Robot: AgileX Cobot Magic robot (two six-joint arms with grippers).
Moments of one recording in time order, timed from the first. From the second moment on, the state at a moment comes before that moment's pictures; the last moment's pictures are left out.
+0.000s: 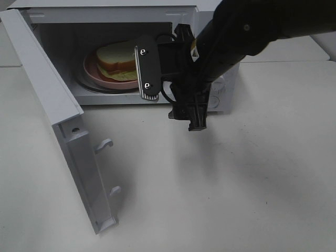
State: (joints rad) left arm 0.03 0.00 -0.51 -0.18 1.08 0.08; right arm 0.68 1.73 -1.14 -0.25 0.36 -0.86
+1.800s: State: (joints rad) left arm 0.03 0.00 -0.51 -0.18 1.08 0.08; right arm 0.68 0.79 -0.81 -0.22 1.12 0.09
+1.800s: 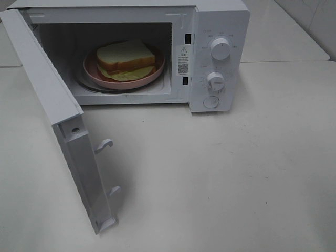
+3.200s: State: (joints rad) left arm 0.03 0.00 -0.51 -0.18 1.08 0.08; right arm 0.15 0.03 -0.50 -0.17 1.01 0.13
